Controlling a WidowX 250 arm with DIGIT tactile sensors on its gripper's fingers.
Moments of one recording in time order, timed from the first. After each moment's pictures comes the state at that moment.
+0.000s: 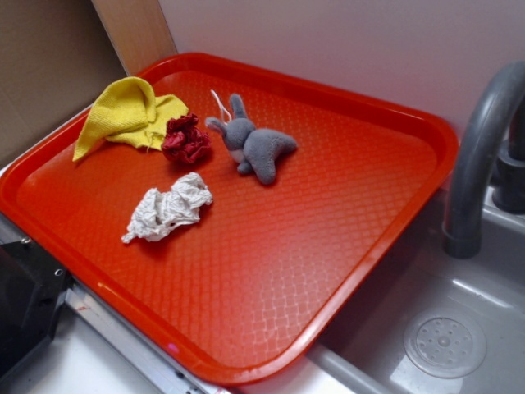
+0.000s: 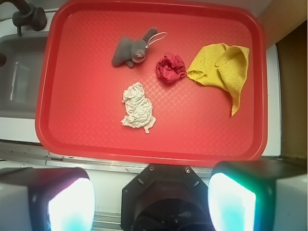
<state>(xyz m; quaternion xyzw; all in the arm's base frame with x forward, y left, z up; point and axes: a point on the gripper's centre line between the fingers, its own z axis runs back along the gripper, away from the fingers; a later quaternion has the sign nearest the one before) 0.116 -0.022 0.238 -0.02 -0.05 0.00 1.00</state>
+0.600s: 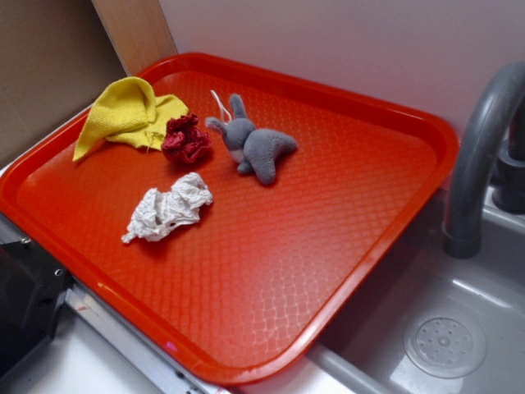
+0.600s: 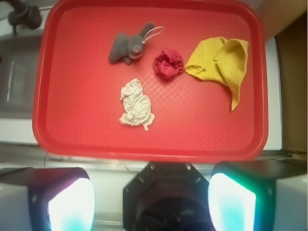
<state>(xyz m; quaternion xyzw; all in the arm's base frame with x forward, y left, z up) 0.119 -0.025 0.232 -0.03 -0.06 0.04 1.00</state>
